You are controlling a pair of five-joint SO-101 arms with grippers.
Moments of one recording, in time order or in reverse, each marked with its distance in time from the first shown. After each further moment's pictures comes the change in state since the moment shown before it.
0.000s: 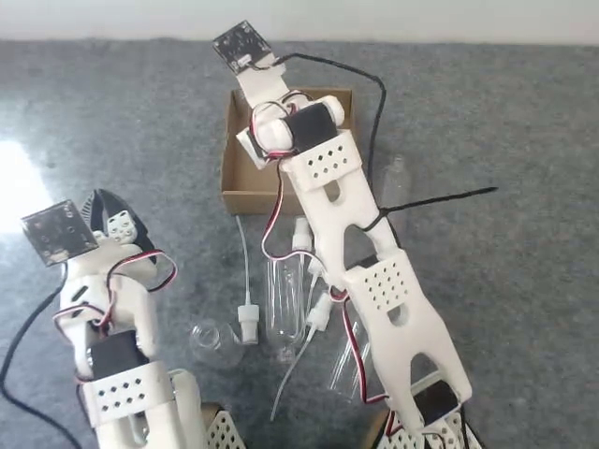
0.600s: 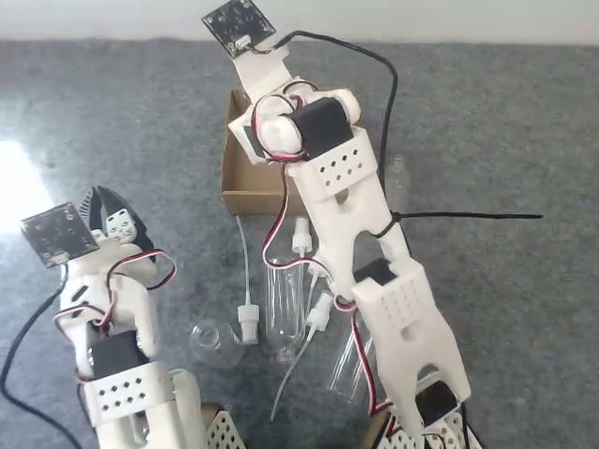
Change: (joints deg) left arm 0.0 -0.1 0.5 -2.1 -0.1; right arm -1.7 -14.9 6.9 3.3 -2.1
